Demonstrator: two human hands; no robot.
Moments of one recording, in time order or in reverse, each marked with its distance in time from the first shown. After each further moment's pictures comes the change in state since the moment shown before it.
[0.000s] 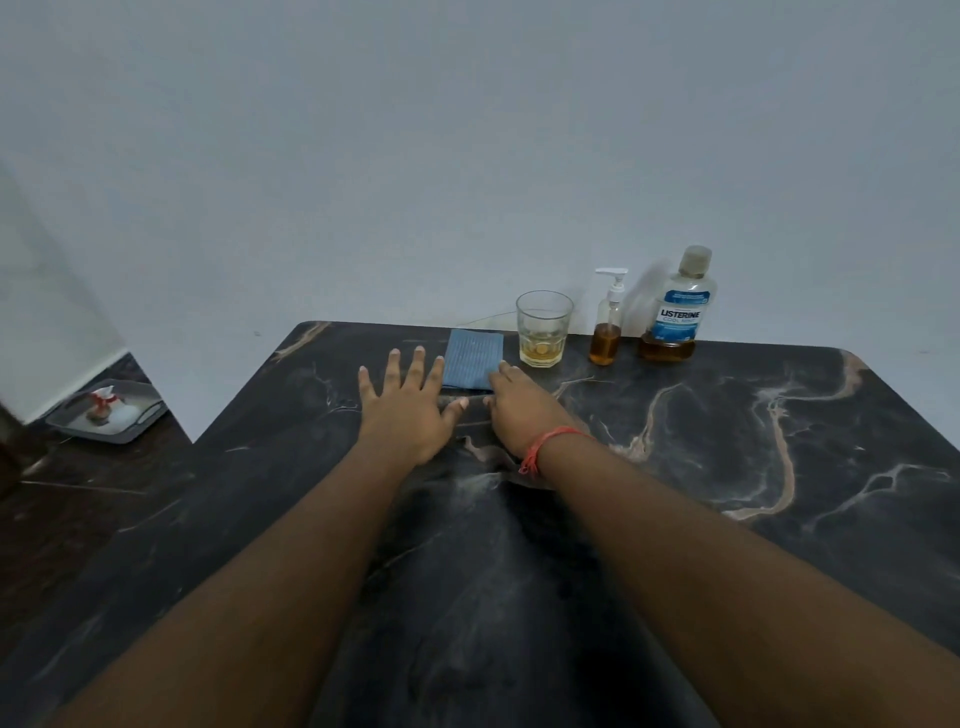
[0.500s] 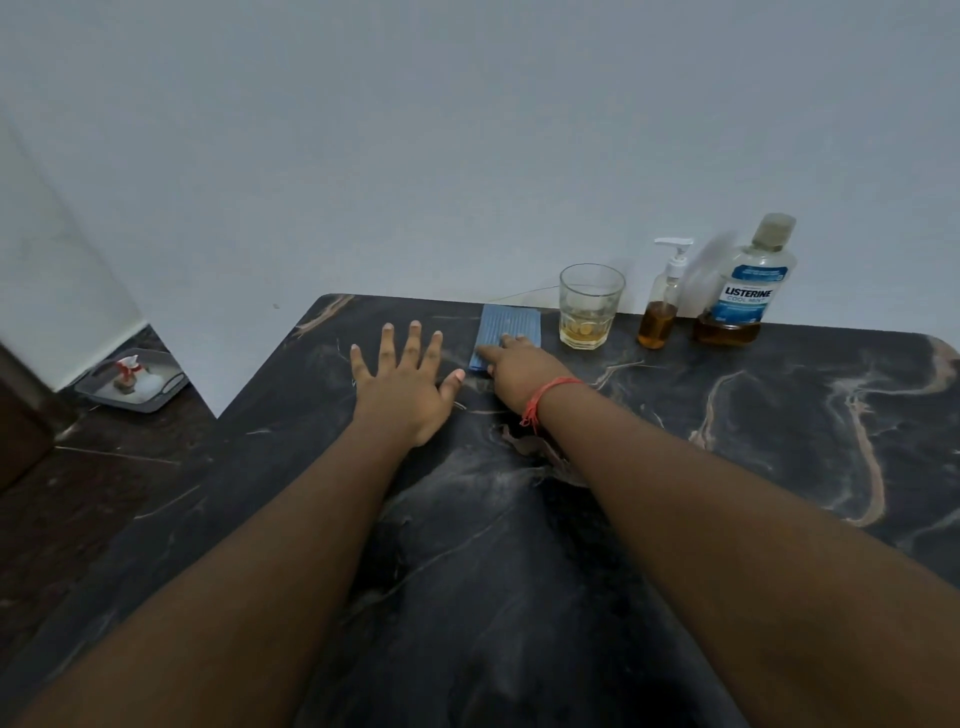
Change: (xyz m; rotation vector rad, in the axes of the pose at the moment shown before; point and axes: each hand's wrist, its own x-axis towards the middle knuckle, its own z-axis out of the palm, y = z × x) left_hand 0.019 -0.045 0.018 0.013 -0.043 -0.064; right_hand 0.072 -0.016 0.021 -0.189 -0.269 -0.038
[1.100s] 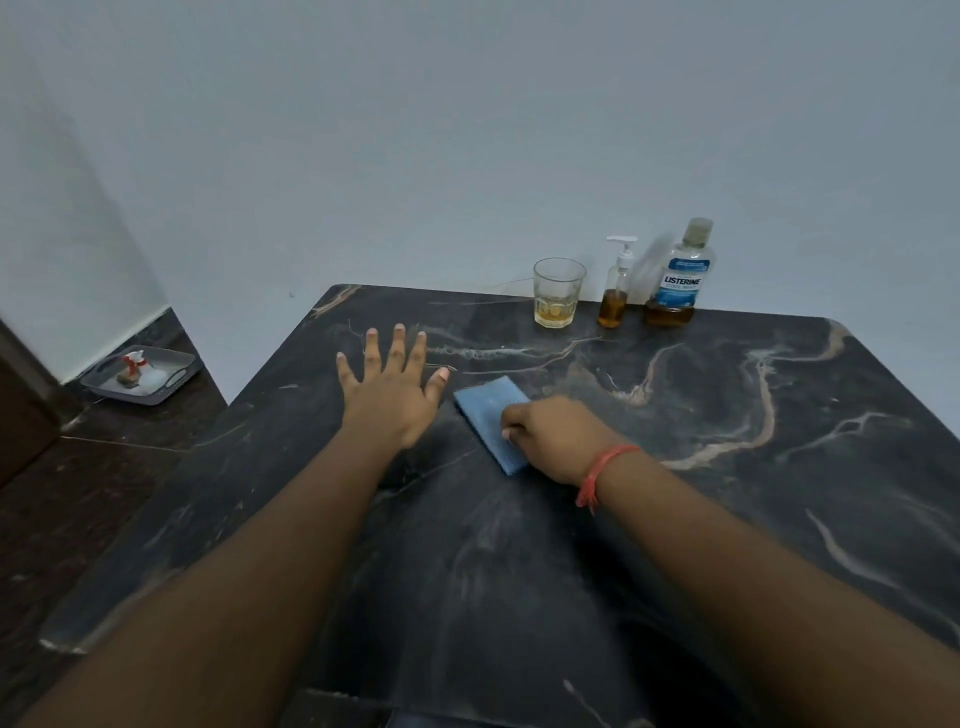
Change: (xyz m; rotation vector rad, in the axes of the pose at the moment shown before) left_hand -0.113 0.007 -0.032 -0.114 0.050 -0.030; right_hand -0.212 -0.024 -0.008 0.038 0.003 -0.071
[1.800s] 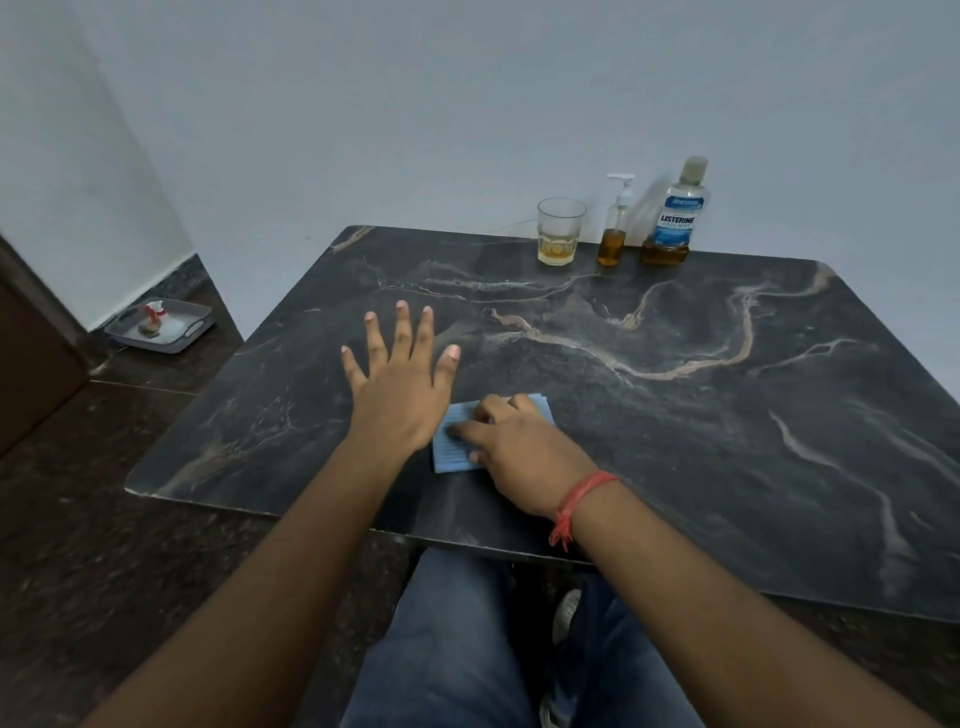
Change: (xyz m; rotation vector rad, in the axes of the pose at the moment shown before) left_hand -0.138 0.021 -0.012 -0.171 0.050 -0.027; right_hand -0.107 -0.075 0.062 0.022 0.144 -0.210
